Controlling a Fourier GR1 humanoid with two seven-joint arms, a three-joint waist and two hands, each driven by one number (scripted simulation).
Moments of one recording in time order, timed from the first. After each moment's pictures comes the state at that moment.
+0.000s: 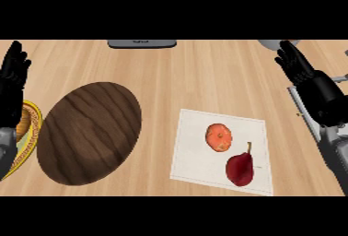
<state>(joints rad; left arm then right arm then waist) -0.31 0.60 -0.07 -1.46 0.16 0.36 0.11 -0.37 -0.51 0.14 -1.51 -0.28 0.01 0.03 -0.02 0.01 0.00</state>
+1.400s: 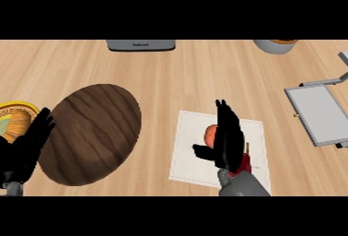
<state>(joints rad) 0.03 0.51 -0.06 -1.38 0.32 0.13 0.04 -0.25 -0.05 0.54 -1.28 1.02 -0.63 0.75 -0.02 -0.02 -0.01</state>
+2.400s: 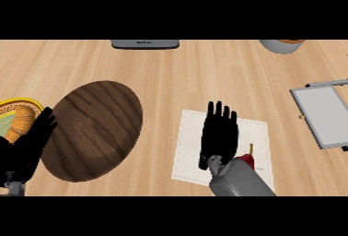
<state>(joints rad) 0.03 0.49 -0.04 -1.38 0.30 0.10 0.02 -0.38 -0.02 0.55 -1.44 1.07 0.25 1.08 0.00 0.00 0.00</state>
